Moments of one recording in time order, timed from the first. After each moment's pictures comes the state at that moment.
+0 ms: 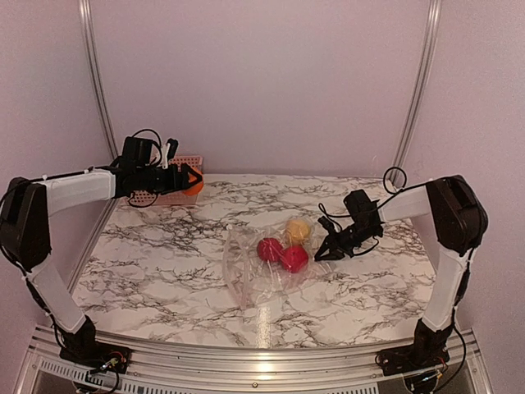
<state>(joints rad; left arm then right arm) -0.32 1.68 1.20 -0.09 0.40 -0.33 0.31 1.94 1.11 -0.44 -0.74 0.22</state>
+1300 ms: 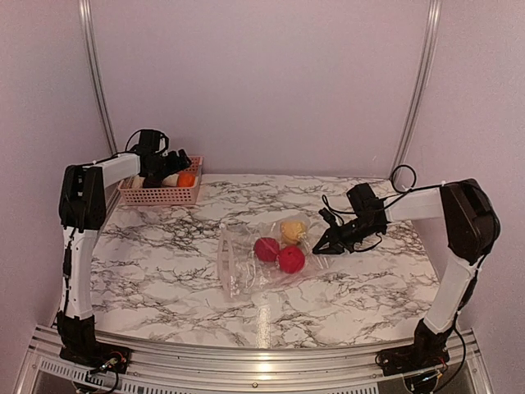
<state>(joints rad) -0.14 2.41 2.05 -0.26 0.20 -0.43 0.33 1.82 1.06 -0.40 -0.78 0.30</state>
